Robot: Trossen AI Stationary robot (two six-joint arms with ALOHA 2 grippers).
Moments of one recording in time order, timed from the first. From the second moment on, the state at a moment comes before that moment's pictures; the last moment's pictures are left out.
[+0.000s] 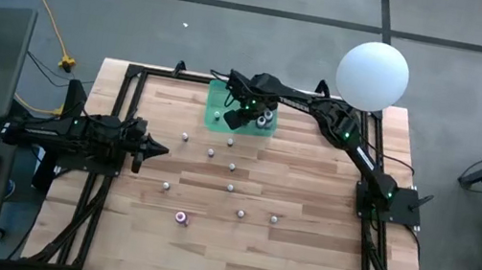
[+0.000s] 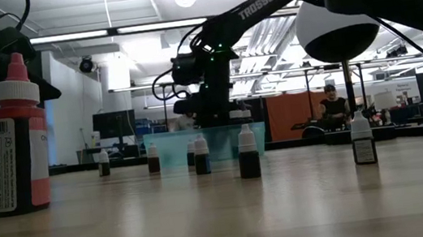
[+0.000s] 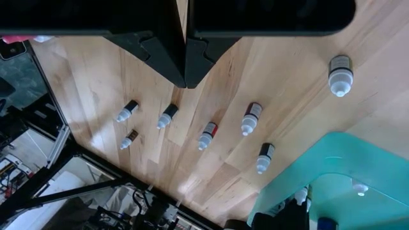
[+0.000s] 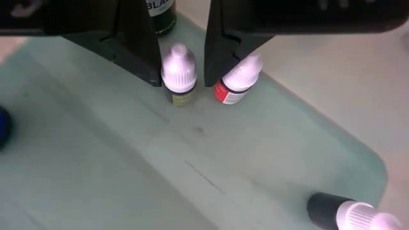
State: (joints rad) left arm 0.00 0.01 0.17 -0.47 -0.09 -0.48; right arm -0.45 2.47 2.21 -1.10 -0.06 0.44
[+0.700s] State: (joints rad) left arm 0.00 0.01 0.17 -0.47 -0.09 -0.48; right arm -0.47 2.39 2.21 -1.09 -0.03 0.41
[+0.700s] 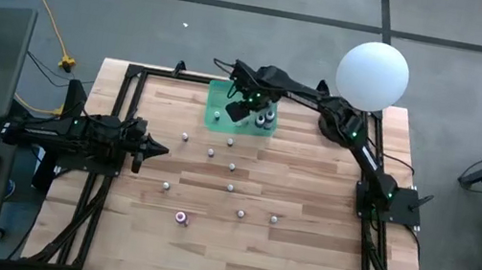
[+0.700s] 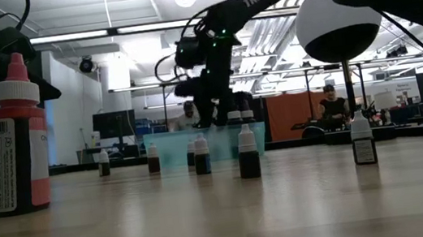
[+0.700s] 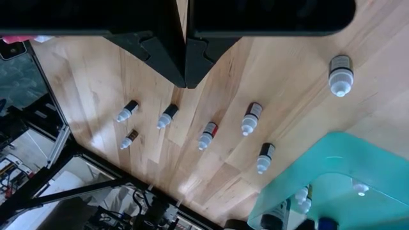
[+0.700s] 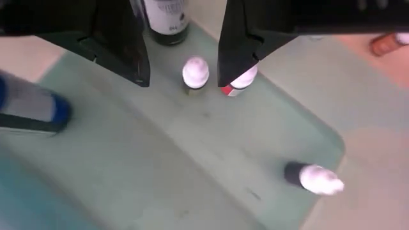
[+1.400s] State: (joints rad) left arm 0.00 0.01 0.17 -0.47 -0.09 -0.48; right arm -0.34 2.05 2.21 -1.07 -0.19 -0.01
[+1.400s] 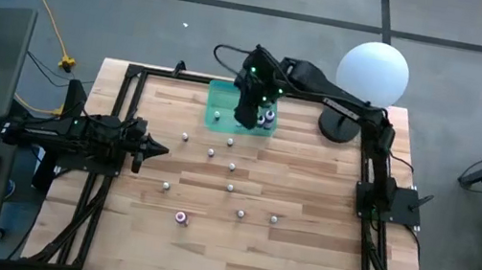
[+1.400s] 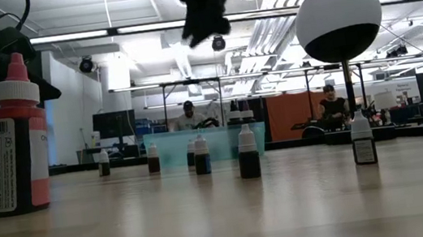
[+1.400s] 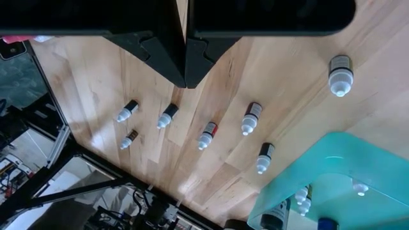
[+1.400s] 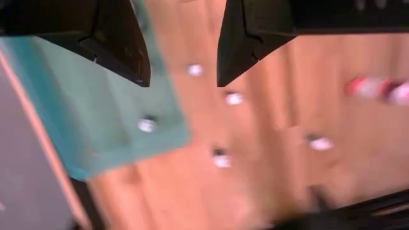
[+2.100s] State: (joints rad) left arm 0.00 0.01 0.17 -0.47 -0.09 -0.48; right arm 0.11 2.04 1.78 -0.56 -0.15 0.19
